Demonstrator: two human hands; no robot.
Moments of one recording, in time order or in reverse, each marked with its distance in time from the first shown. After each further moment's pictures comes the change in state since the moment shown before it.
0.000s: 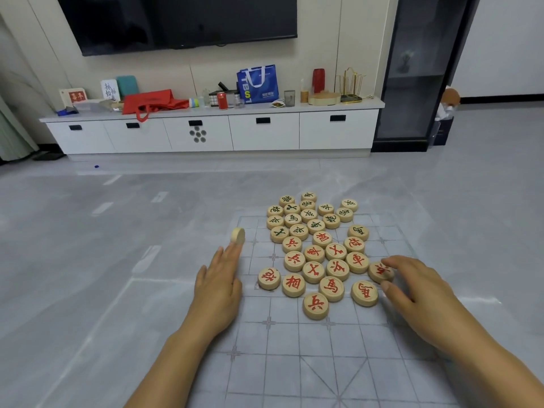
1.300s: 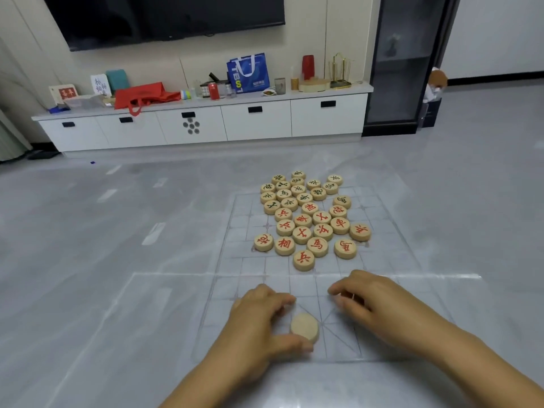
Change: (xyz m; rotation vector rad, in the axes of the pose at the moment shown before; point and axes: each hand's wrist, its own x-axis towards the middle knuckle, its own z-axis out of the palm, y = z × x) left_hand -0.107 0.072 -0.003 -0.115 -0.308 0.091; right_hand -0.071 -0.031 0.004 0.028 -0.241 -0.321
